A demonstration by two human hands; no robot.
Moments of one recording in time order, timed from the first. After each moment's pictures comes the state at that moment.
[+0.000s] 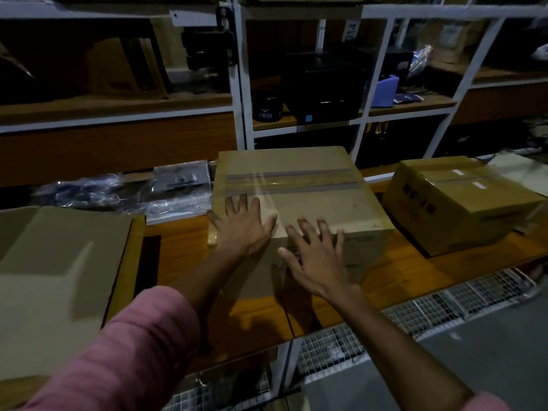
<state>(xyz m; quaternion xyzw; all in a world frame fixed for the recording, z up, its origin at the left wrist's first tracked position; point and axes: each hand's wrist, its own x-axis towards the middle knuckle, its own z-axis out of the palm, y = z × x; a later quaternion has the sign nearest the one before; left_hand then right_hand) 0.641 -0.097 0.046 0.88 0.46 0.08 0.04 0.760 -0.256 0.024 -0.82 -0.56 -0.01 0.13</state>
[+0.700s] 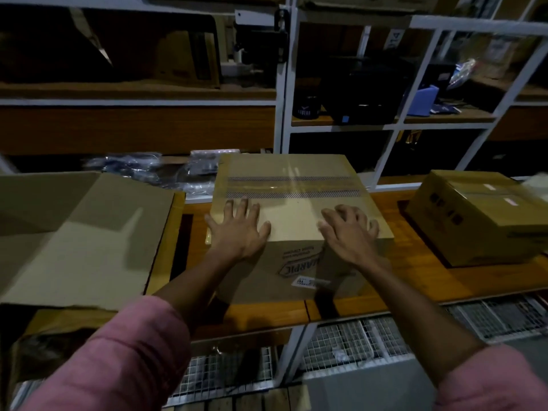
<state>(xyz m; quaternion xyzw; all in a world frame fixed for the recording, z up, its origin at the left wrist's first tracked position) 0.535 -0.135 0.038 0.87 0.48 0.07 0.06 0.765 -0.266 0.038 -0.83 -0.53 -0.01 0.15</state>
